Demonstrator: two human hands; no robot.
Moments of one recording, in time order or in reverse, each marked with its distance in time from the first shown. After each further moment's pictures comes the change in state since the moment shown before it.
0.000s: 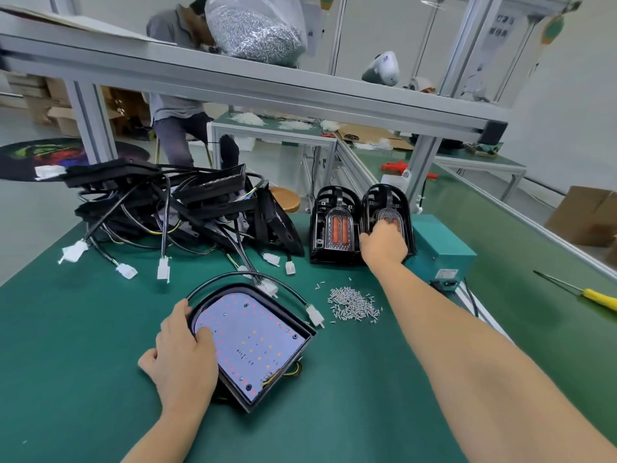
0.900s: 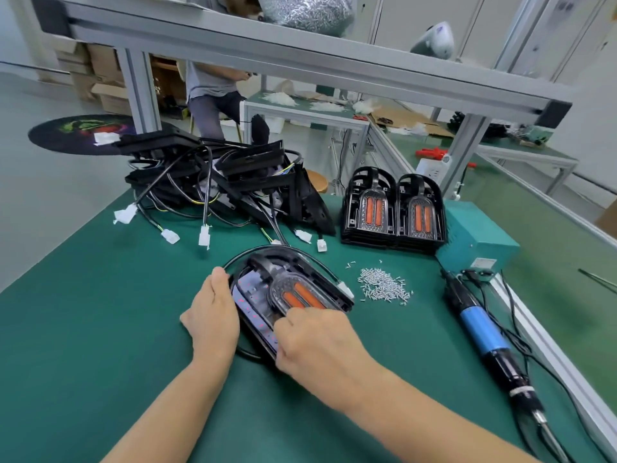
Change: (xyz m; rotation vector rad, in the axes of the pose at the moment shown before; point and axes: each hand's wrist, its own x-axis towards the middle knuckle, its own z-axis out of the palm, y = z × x) left_hand 0.011 0.000 -0.009 -0.258 0.005 -0.146; right_hand -0.234 -0.030 -0.025 -0.131 0.029 -1.187
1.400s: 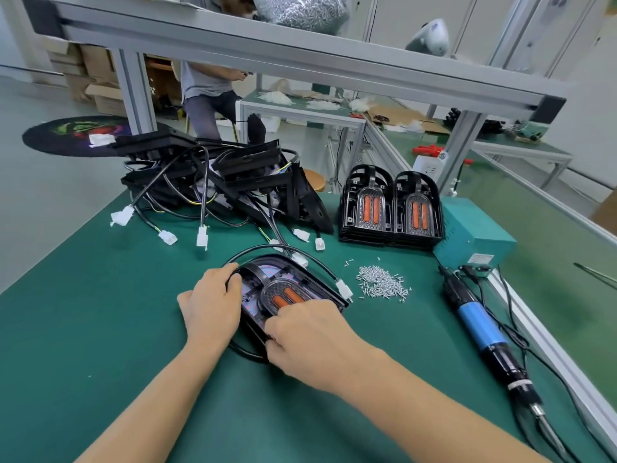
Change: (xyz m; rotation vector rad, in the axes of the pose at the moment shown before) left_hand 0.016 0.003 -0.005 0.372 -0.057 0.286; right_hand 0.020 0.000 -0.005 0.210 -0.310 -0.077
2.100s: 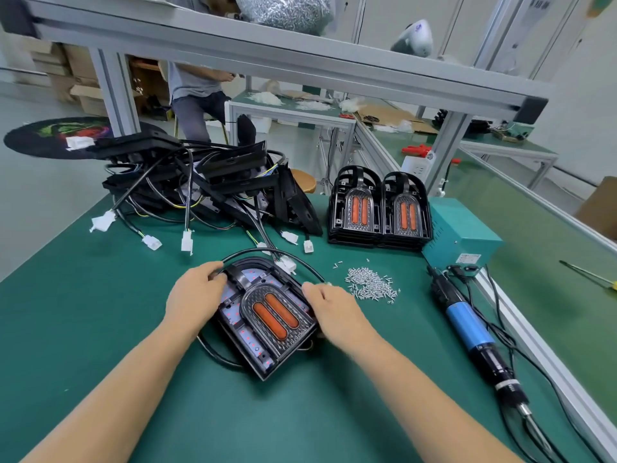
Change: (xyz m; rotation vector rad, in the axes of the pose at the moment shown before) left_hand 0.033 -0.007 -0.002 -0.137 -0.239 -0.046; right_hand -0.007 0.057 0.023 0.862 0.094 0.748
